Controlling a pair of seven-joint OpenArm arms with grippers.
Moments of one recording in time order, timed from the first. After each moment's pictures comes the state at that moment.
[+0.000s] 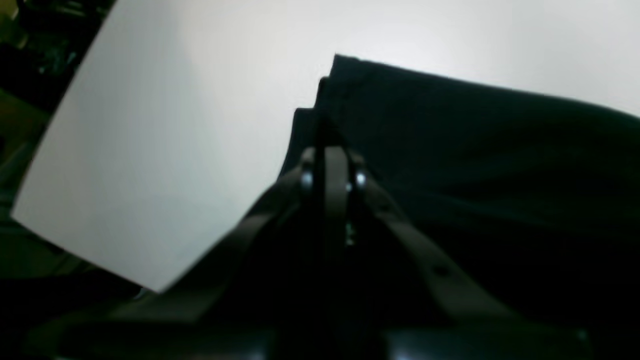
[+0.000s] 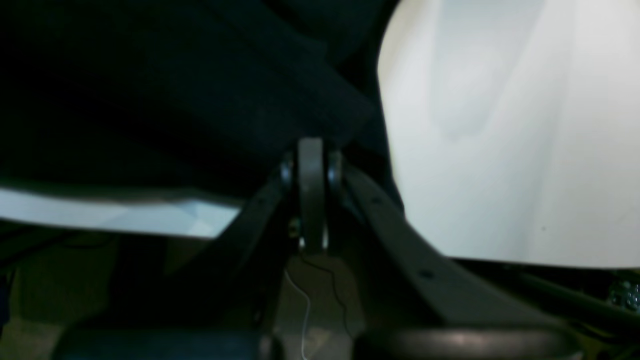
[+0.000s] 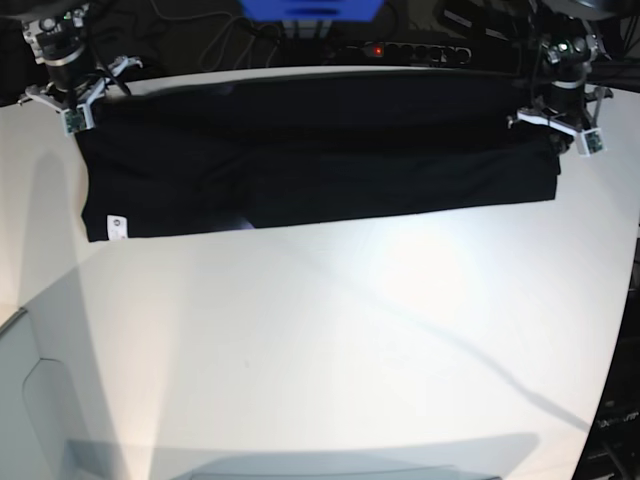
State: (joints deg) left arm 33.5 -7.0 -36.2 110.4 -17.0 -8.4 32.4; right arm -38.8 0.2 37.5 117.5 -2.5 39.7 -30.8
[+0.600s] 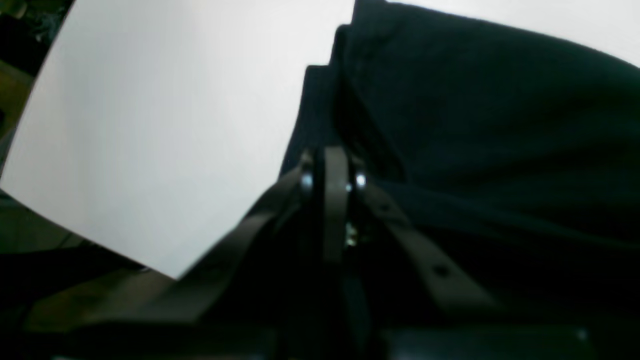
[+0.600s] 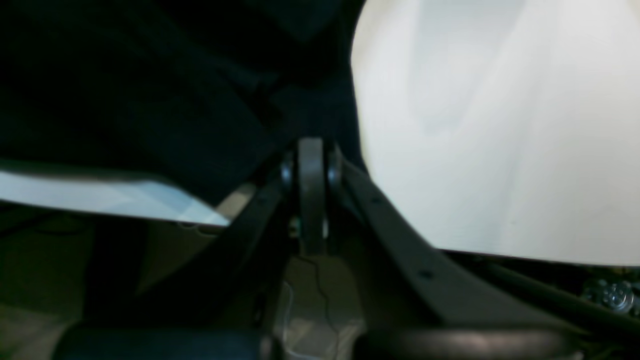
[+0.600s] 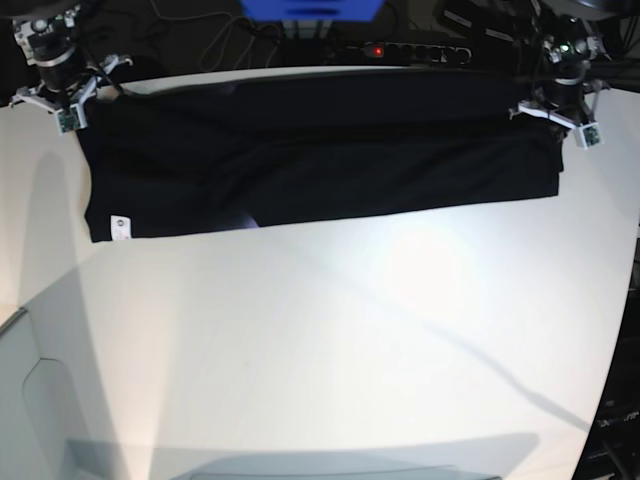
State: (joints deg) left arm 33.4 -8.7 -36.0 104.1 -17.0 -8.4 32.2; right arm -39.8 3.1 38.0 117.5 -2.5 39.7 -30.9
